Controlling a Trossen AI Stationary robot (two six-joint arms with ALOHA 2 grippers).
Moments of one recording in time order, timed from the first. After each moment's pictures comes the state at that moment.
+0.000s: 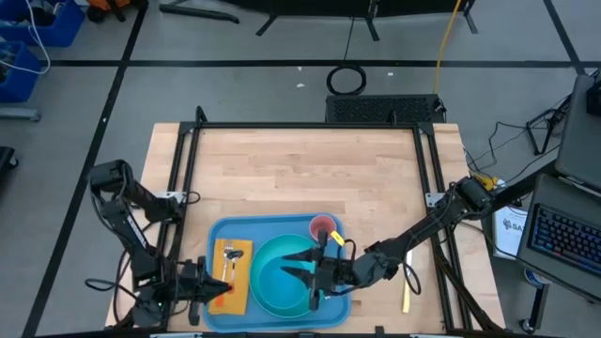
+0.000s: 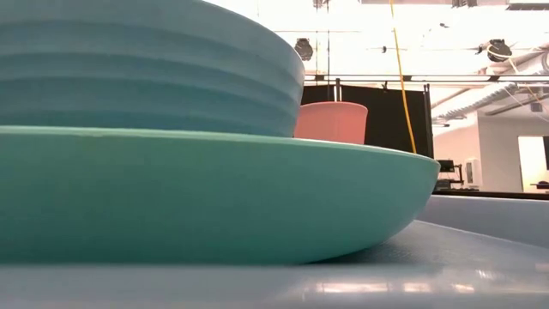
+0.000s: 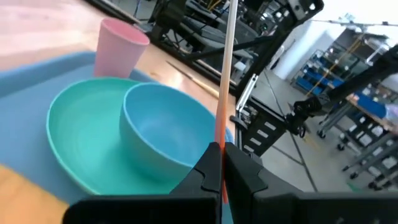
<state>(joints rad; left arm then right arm) -1.26 1.52 0.63 0.37 -1.25 -1.11 0.57 1.83 1.26 0.68 0.68 -0.43</state>
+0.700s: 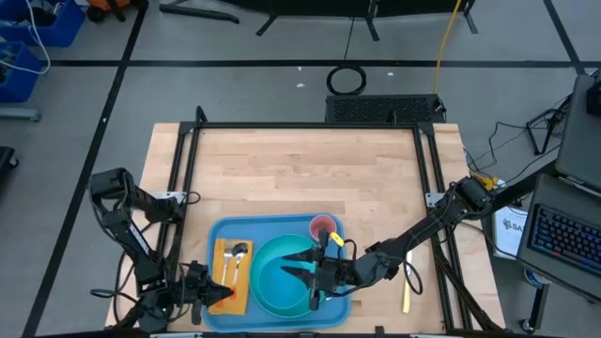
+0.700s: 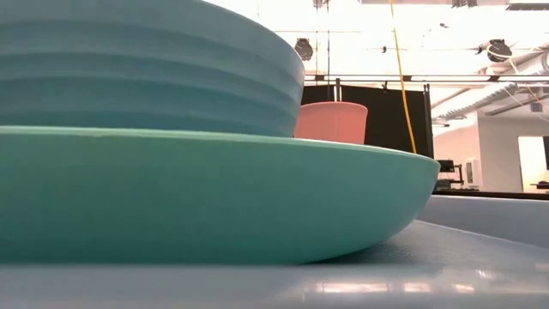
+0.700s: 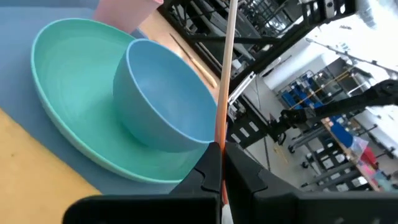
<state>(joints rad) -1.29 1.63 0.63 0.37 -1.20 -1.46 0.58 1.83 1.26 0.72 0.68 -0.49</state>
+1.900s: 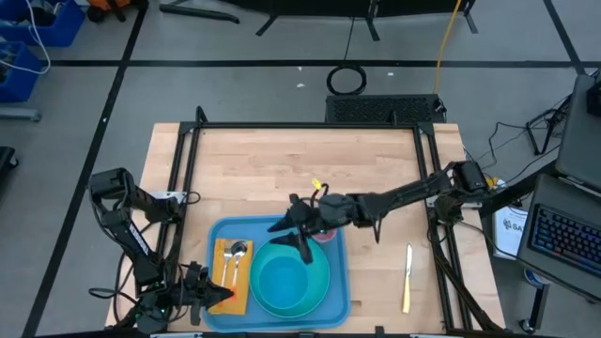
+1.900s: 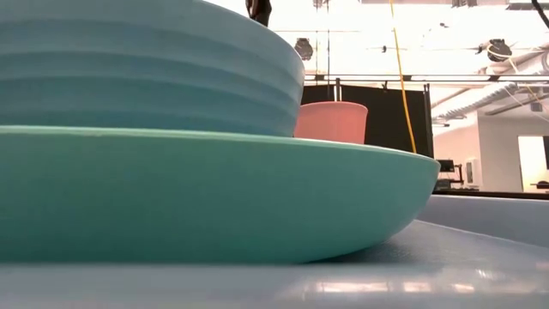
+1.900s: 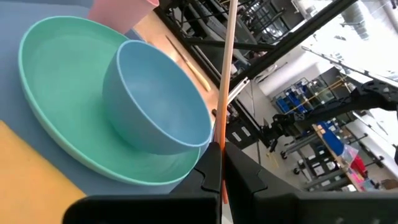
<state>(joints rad) -1.29 1.63 0.65 0.39 -1.22 -1.47 0.20 1.78 1.26 0.39 -0.07 0.29</state>
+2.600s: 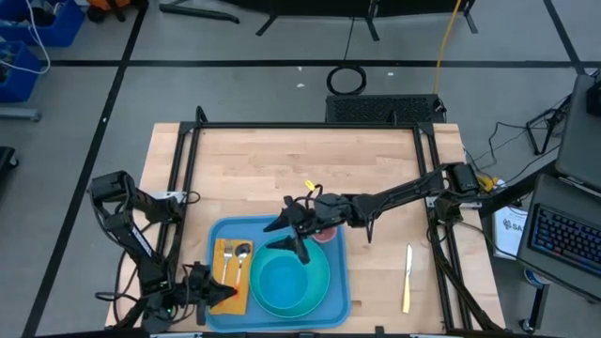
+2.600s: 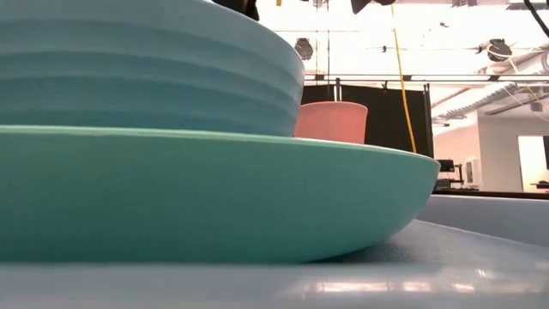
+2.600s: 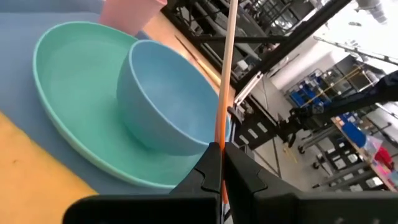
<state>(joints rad) -1.24 1.63 0.65 0.38 -1.20 -1.42 0.18 1.85 1.26 0.49 -0.13 0.28</state>
